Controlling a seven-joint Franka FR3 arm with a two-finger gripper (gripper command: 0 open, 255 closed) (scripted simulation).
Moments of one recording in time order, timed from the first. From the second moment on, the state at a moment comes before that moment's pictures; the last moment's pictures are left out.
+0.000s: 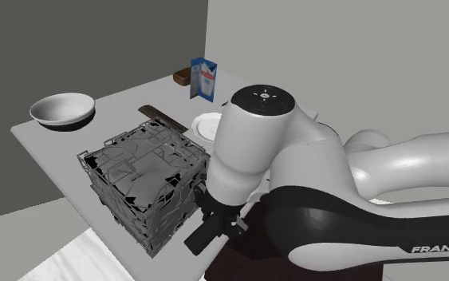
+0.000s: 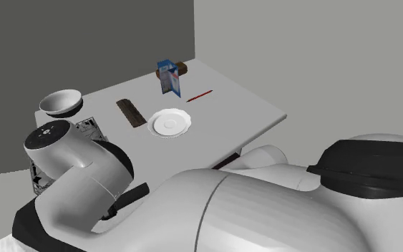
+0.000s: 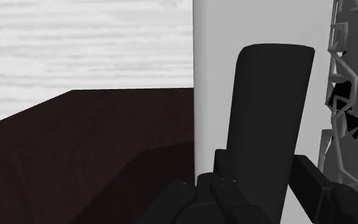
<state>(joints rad) -0.07 -0.85 1.06 -2.62 0.76 2.05 2.07</state>
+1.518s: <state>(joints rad) -0.06 -0.91 0.84 -2.40 0.60 1.75 2.10</state>
